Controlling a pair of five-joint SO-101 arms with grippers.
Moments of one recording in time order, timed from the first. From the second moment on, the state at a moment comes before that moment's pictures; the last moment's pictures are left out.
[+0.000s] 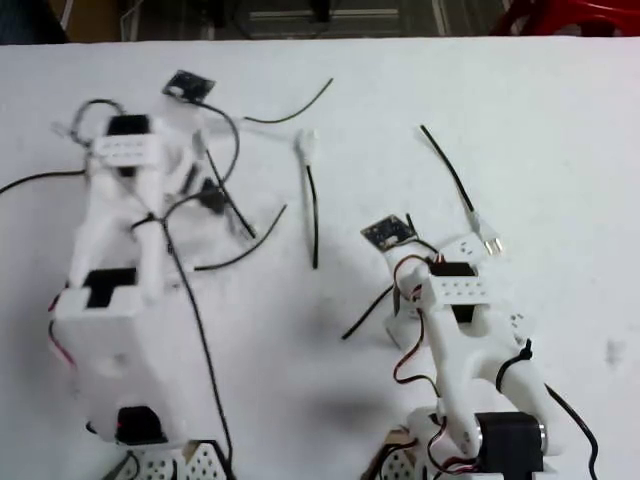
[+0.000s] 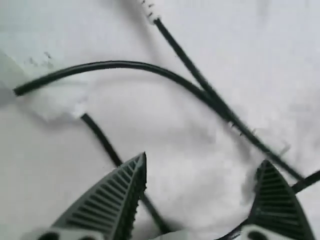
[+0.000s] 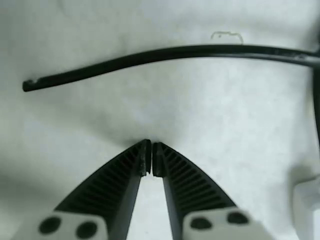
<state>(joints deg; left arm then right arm) -7.9 31.2 -14.7 73.2 -14.7 -4.2 -19.1 58.6 58.5 31.0</state>
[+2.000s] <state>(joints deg) -22.8 52.2 -44.4 101.7 39.4 -4.2 -19.1 58.6 58.5 31.0</state>
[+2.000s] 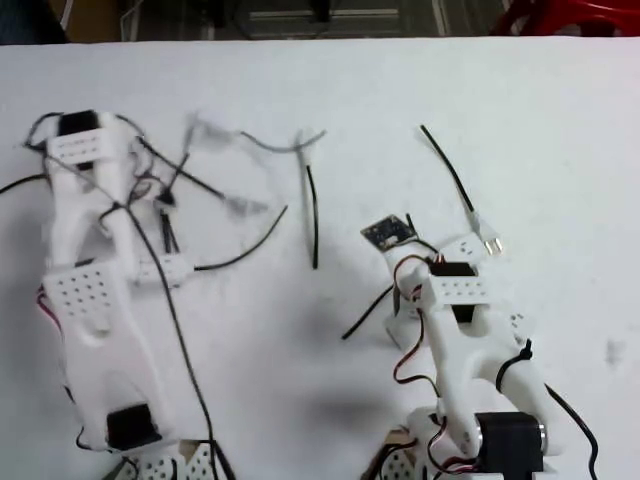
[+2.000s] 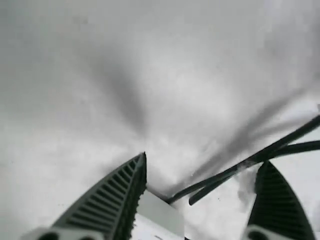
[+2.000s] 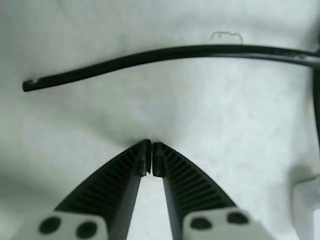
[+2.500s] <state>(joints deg) -20.2 39.1 -53.5 101.8 41.7 -4.2 -19.1 58.6 58.5 31.0</state>
